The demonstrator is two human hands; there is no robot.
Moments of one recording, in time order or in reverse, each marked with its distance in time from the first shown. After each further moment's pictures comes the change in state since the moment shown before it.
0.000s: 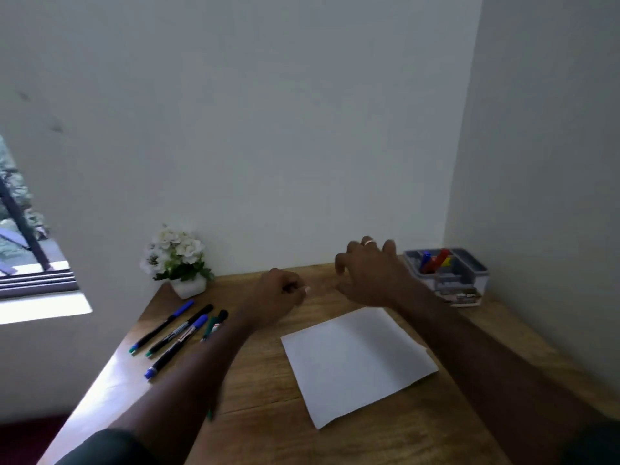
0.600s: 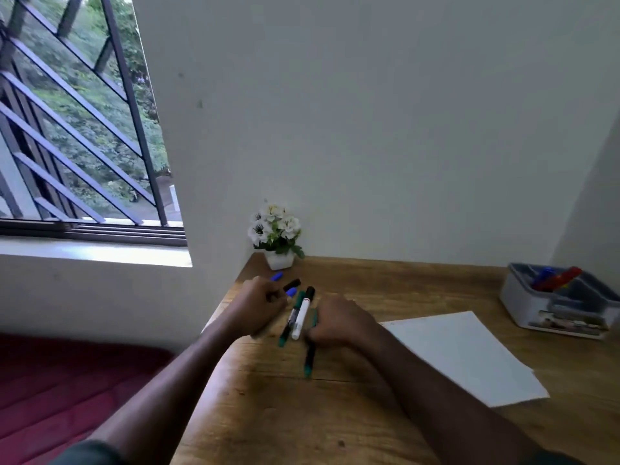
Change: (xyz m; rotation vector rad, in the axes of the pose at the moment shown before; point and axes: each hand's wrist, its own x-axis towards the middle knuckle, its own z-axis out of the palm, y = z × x) left_hand -0.119 -0.100 -0.098 0.216 0.217 -0.286; right_hand 0.023 -0.203 0.045 0.386 -0.313 -0.103
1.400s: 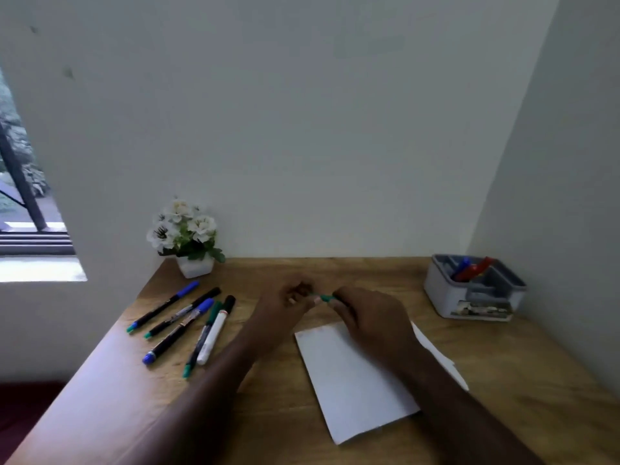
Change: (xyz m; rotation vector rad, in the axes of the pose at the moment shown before) left_hand 0.036 0.121 0.112 -0.567 -0.055 0.202; right_hand -0.039 0.177 0.001 -0.130 0.692 -0.071
